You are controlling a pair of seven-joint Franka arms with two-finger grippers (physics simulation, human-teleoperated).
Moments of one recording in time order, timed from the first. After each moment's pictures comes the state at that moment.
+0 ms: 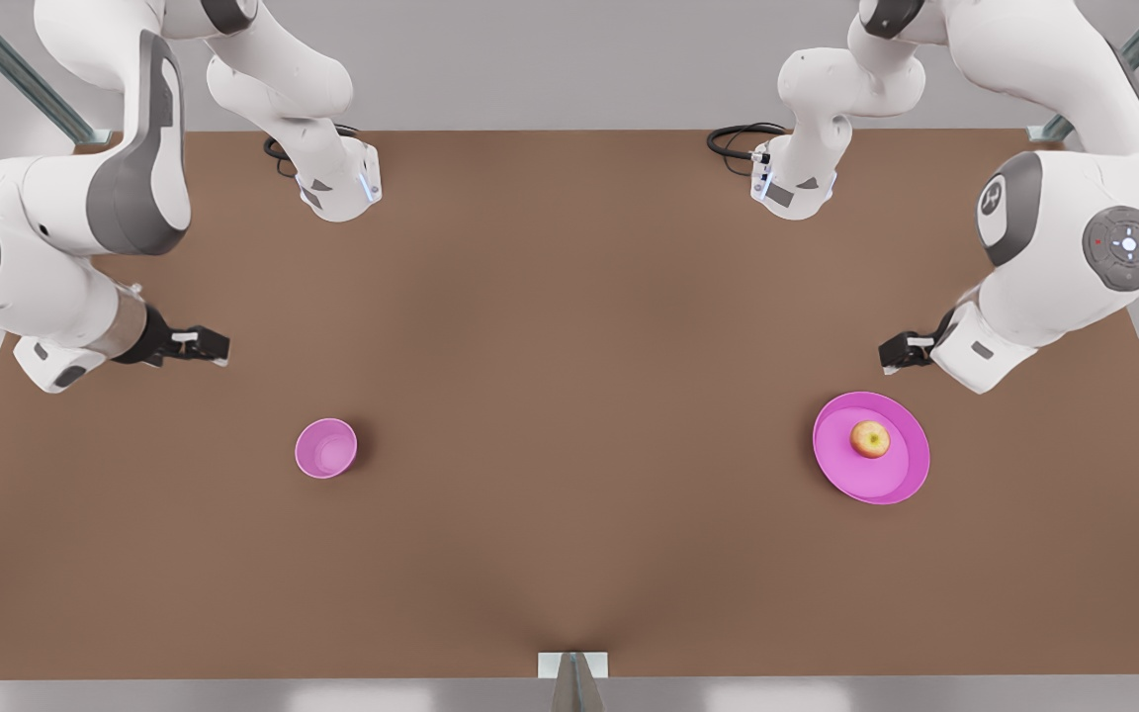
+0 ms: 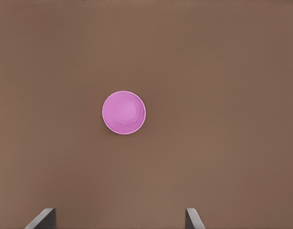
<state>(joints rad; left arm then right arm) -0.11 0.23 0.01 -1.35 0.01 1.53 -0.11 -0.08 0.20 0.12 -1.42 0.00 1.50 0.03</state>
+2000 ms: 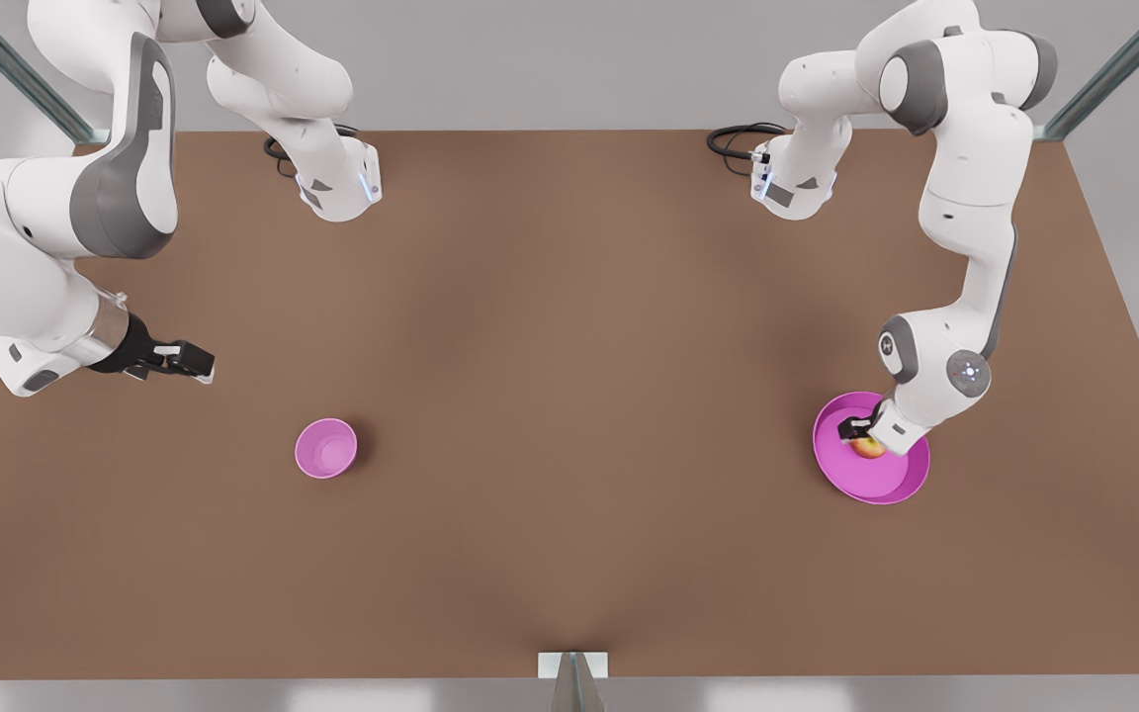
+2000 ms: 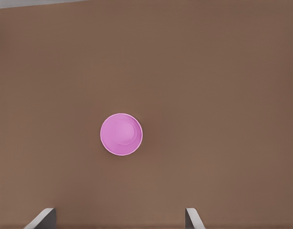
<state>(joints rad) 0.09 0.53 0.00 -2.08 -0.11 2.64 0.13 -0.09 0.21 0.11 -1.40 0.00 1.56 0.09</state>
